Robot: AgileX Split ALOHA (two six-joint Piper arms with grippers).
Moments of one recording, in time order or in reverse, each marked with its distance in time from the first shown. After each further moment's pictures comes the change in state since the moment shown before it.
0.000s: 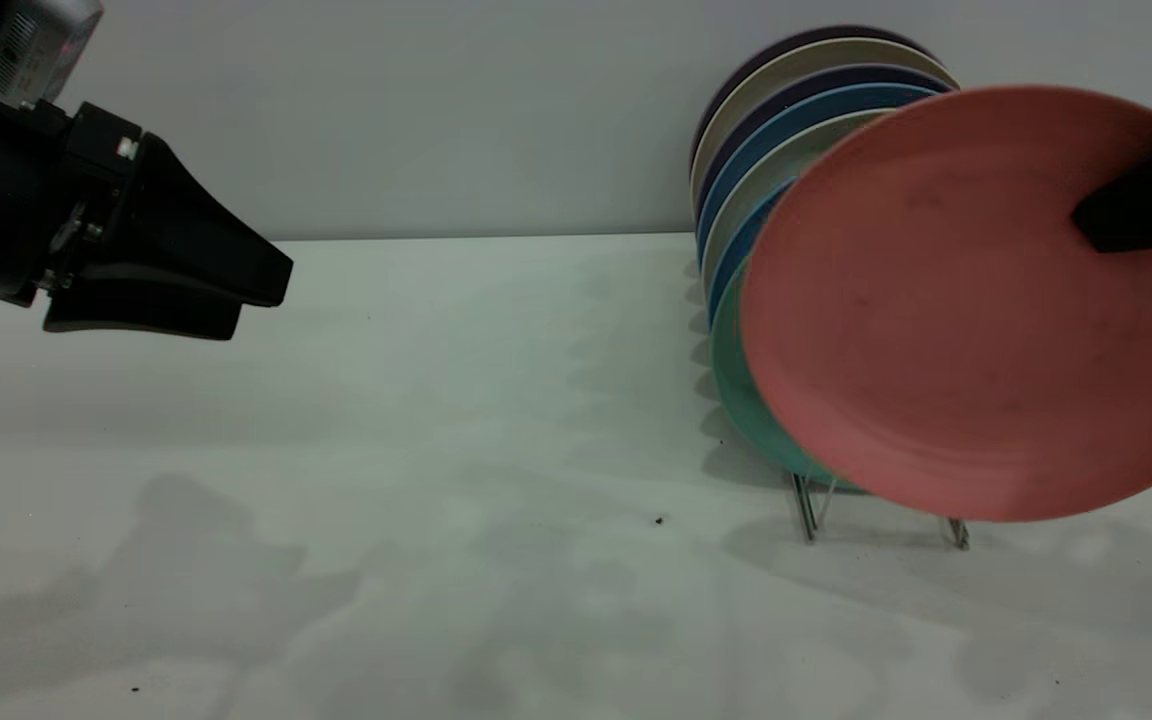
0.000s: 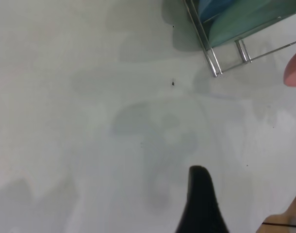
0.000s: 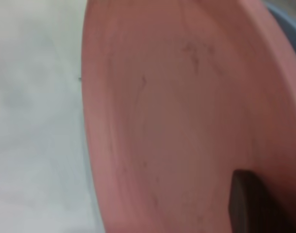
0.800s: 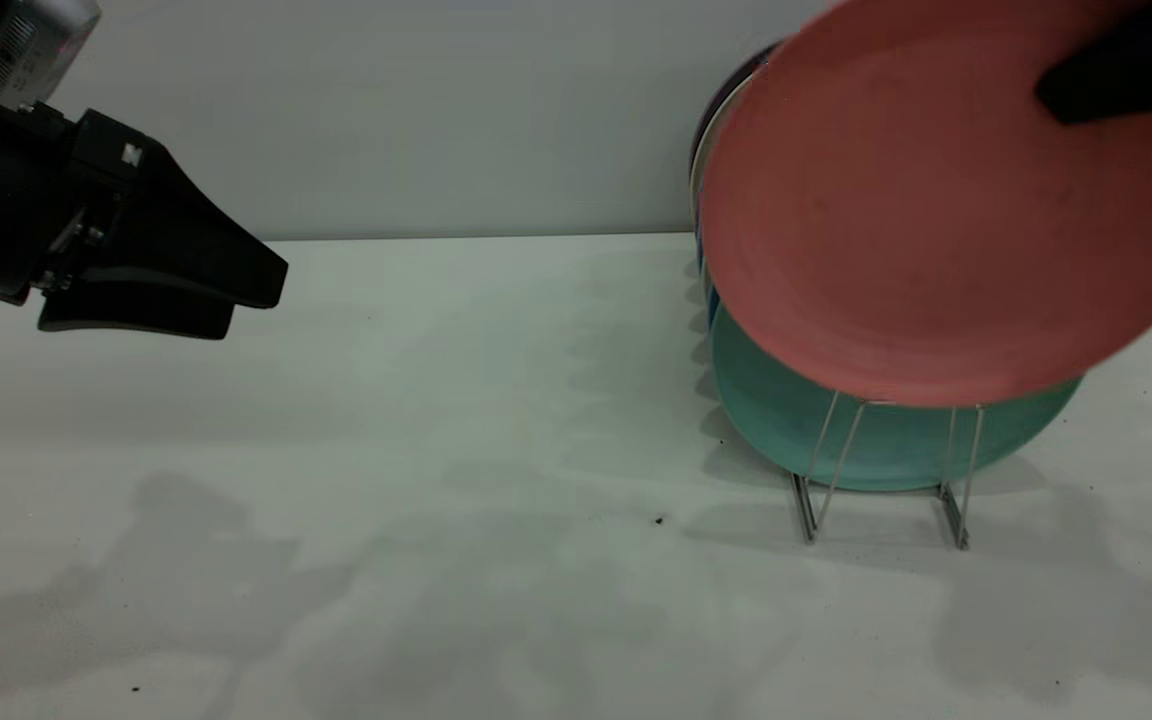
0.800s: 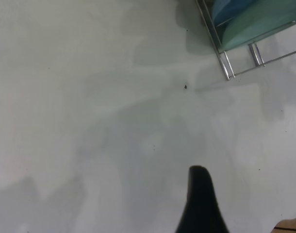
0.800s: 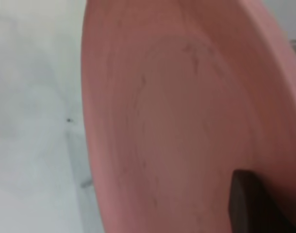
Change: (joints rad) left arm 0.000 0.000 0.000 0.000 -0.033 0.001; right arm 0.000 0.000 -0.152 -0.075 0.125 0.000
